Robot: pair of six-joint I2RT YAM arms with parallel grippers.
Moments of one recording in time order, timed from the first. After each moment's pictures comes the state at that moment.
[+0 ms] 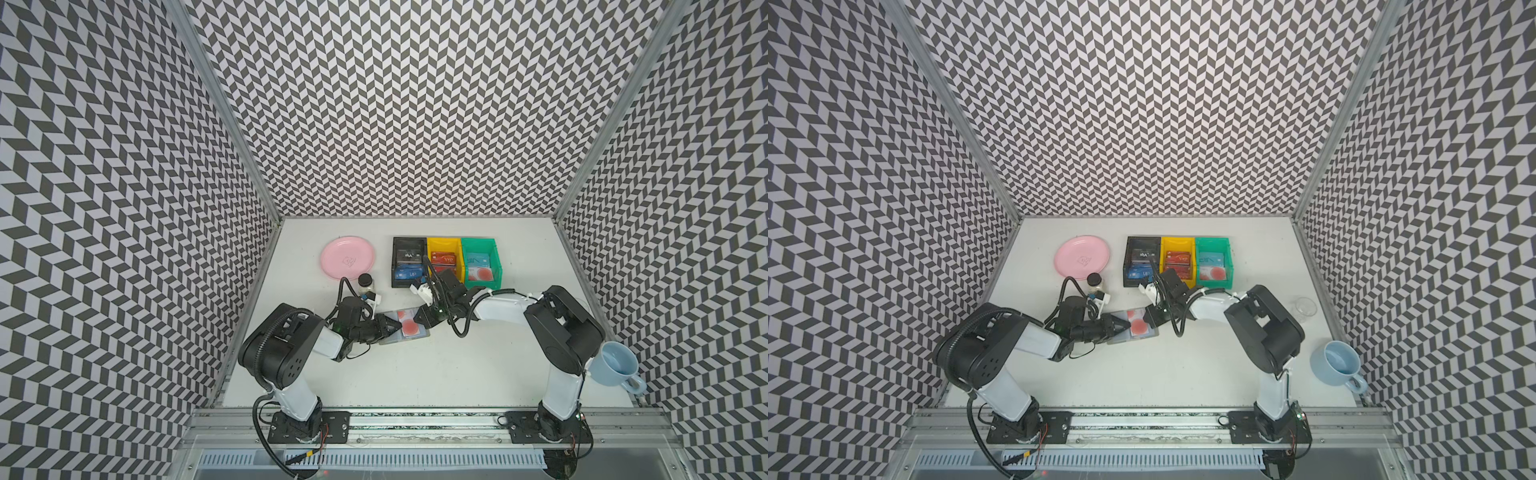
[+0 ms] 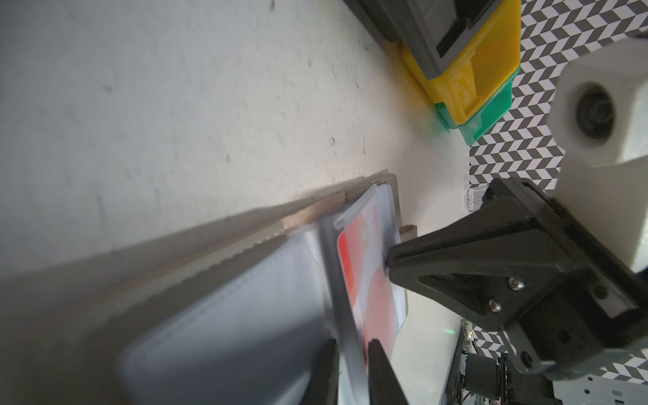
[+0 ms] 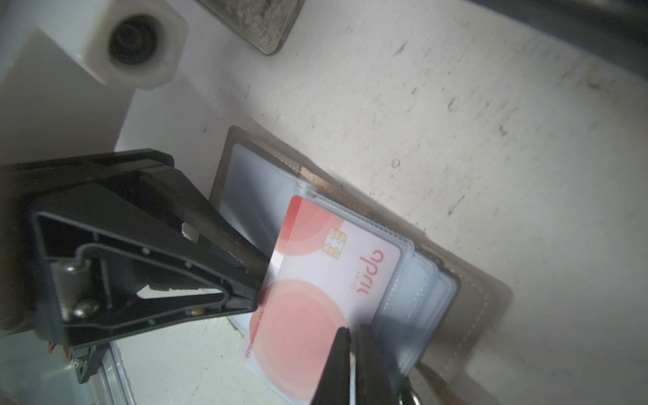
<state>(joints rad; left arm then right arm) -0.41 1.69 0.36 0.70 0.68 -0.85 0.68 1.87 1.03 -0.16 -0.43 0.24</state>
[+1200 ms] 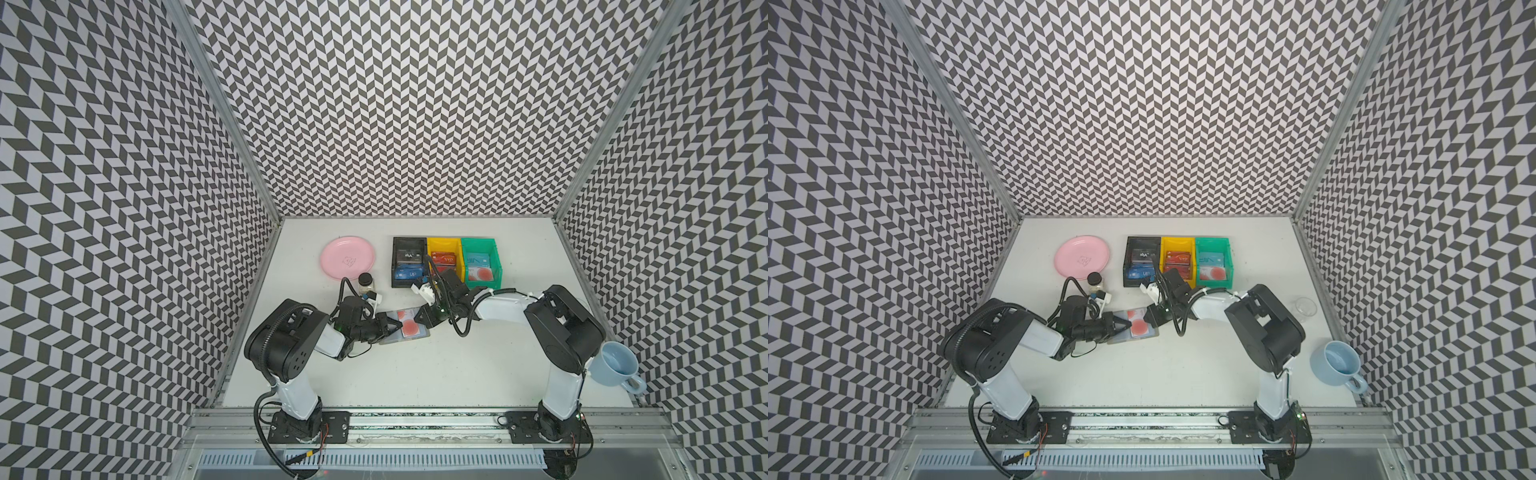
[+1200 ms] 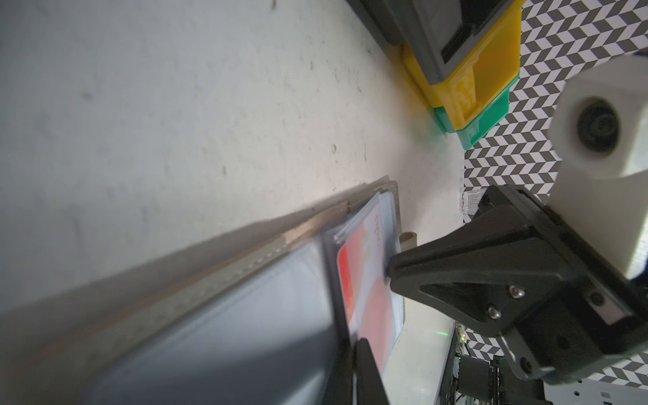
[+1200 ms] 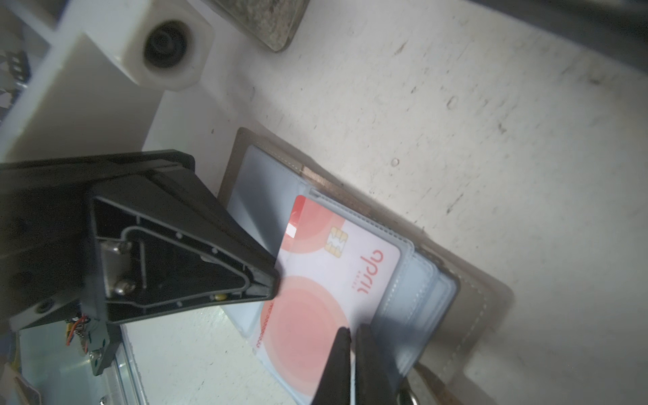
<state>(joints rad) -0.41 1.74 0.38 0.75 0.69 -0.88 0.65 1.88 1.02 -0.13 -0.47 0.24</state>
